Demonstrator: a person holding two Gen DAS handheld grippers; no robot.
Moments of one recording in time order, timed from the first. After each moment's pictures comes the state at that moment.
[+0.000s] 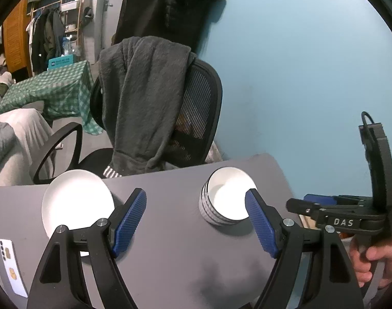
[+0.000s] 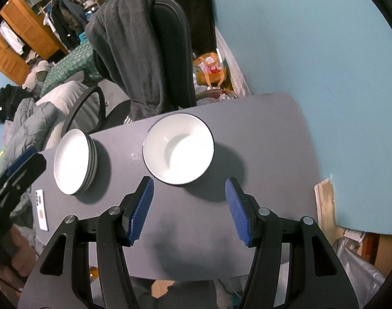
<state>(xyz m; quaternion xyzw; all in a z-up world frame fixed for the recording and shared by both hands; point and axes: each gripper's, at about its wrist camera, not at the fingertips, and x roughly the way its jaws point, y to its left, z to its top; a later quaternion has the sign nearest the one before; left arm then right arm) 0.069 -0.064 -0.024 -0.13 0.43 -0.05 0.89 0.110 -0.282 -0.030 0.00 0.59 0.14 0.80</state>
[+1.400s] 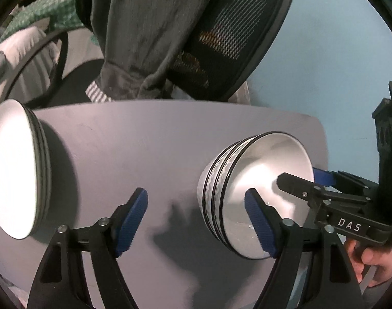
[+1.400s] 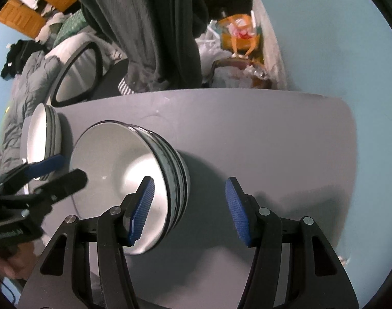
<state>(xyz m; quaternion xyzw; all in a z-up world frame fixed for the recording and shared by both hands) 0.177 -0.111 -0.173 -0.21 0.63 0.02 0.75 0.212 -0.289 -0.152 -0.06 0.68 0.25 0.69</state>
